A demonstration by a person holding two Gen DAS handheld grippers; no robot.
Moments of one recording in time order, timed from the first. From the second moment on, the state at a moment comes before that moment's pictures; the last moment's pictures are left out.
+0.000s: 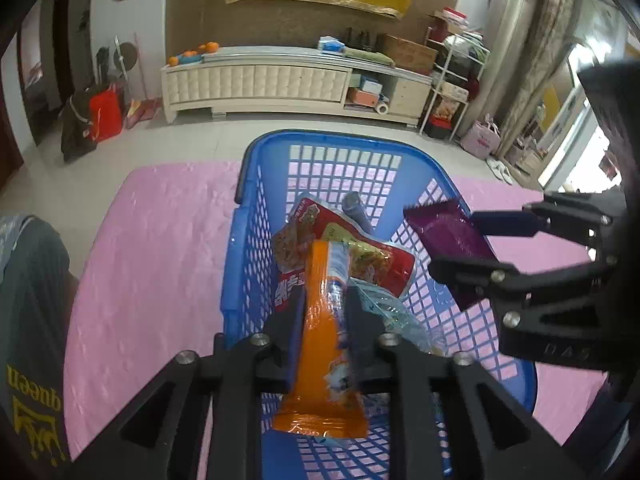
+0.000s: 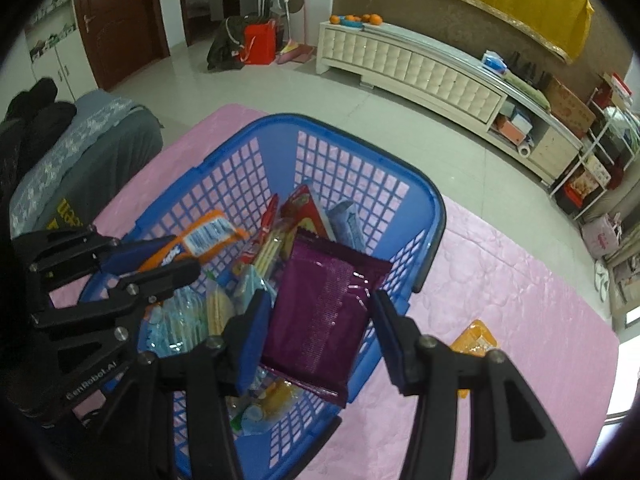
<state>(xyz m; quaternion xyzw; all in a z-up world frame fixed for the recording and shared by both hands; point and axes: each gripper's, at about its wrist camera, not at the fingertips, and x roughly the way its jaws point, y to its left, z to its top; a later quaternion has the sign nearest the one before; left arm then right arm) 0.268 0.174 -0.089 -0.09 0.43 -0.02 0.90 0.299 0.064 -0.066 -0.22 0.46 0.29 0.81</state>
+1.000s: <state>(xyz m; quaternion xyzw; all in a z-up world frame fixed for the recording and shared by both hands) 0.284 0.142 -0.041 -0.08 0.44 -0.01 0.90 0.331 -0.070 -0.021 -0.08 0.48 0.26 0.84</state>
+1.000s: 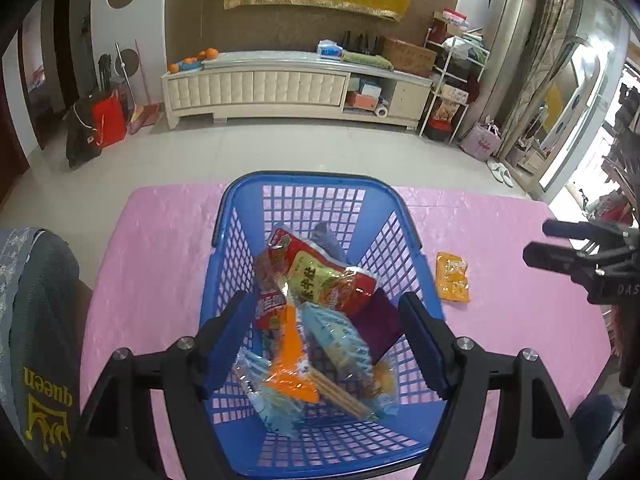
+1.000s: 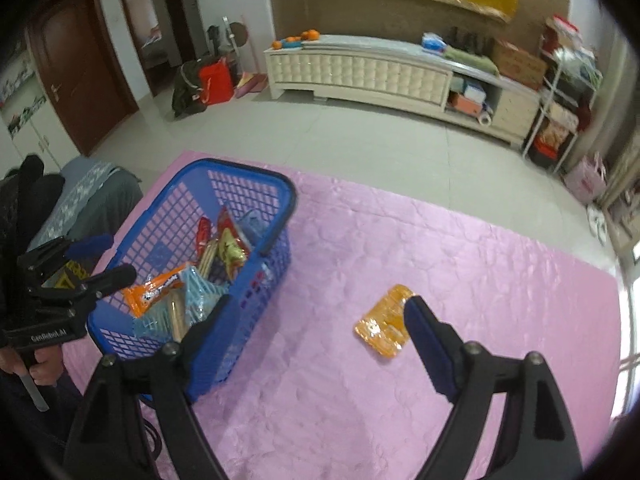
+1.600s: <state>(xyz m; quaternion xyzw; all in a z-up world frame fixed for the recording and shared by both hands) 0.364 0.134 -0.066 -0.08 0.54 0.04 0.84 0.403 -0.104 -0.067 0.05 0.57 0.23 0.79</state>
